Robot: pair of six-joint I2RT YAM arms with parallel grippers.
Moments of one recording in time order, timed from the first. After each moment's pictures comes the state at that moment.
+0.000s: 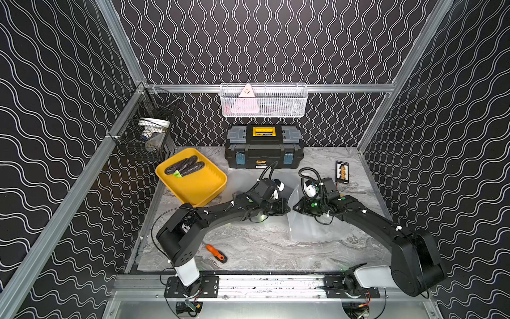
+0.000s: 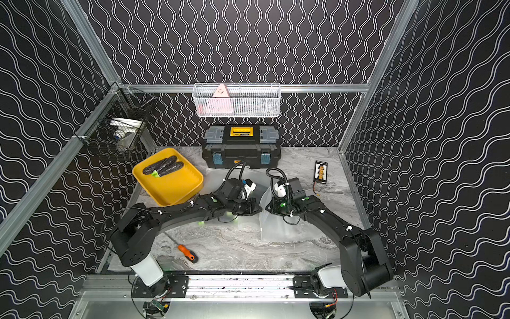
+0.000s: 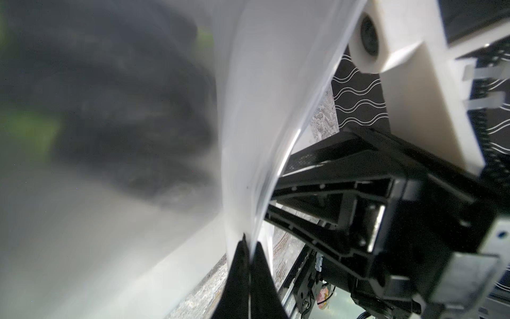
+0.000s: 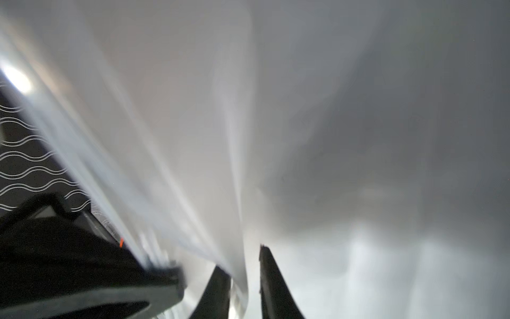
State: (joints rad) left arm -0.74 1.72 1.08 -0.07 0.41 -0.77; right arm 0.41 1.39 0.83 -0.41 -0.39 0.51
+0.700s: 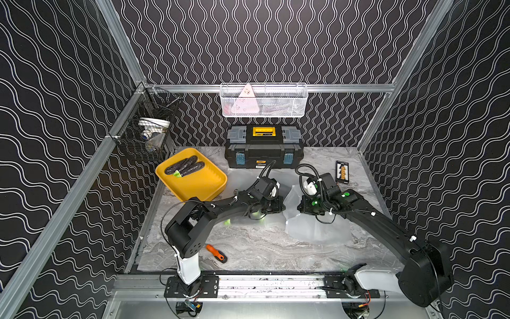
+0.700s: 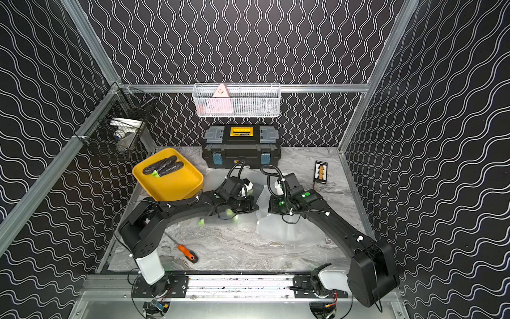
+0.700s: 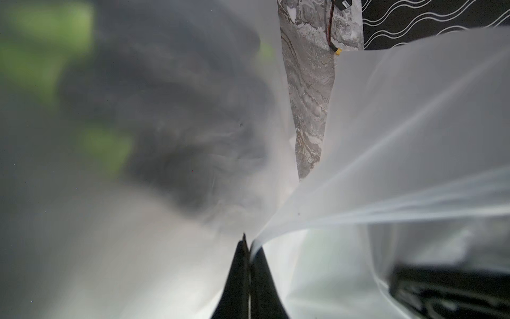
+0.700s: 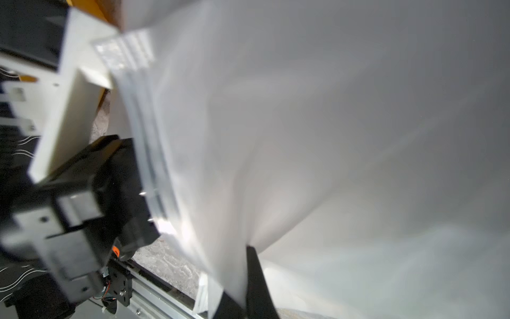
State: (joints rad) left arm -0.68 1.83 1.13 -0.11 0.40 -0.78; right arm 0.49 1.32 1.00 -0.71 -0.24 0.55
